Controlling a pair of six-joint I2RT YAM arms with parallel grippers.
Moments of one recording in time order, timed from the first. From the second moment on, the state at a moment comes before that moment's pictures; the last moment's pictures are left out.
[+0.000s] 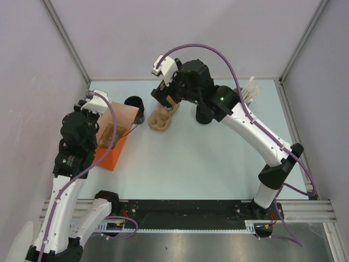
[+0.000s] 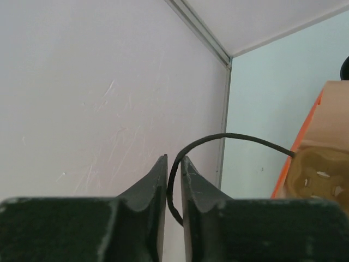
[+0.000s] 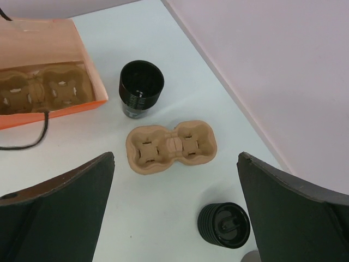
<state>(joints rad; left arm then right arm) -0.19 0.76 1.09 -0.44 -0.51 0.66 0.87 1.74 2.08 -0.62 0.02 -0.32</state>
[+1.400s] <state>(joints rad) 0.05 0.76 1.26 -0.40 -0.23 0.51 0.82 1.88 2.05 -0.52 0.01 -0.17</state>
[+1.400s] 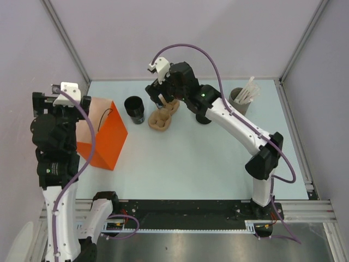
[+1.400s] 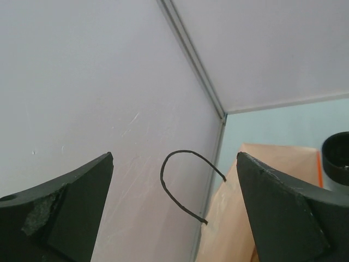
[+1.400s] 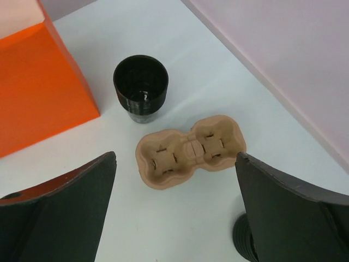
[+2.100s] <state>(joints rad) 0.06 0.65 1.16 -0.64 0.01 0.34 0.72 2.45 2.51 -0.41 -0.17 0.21</state>
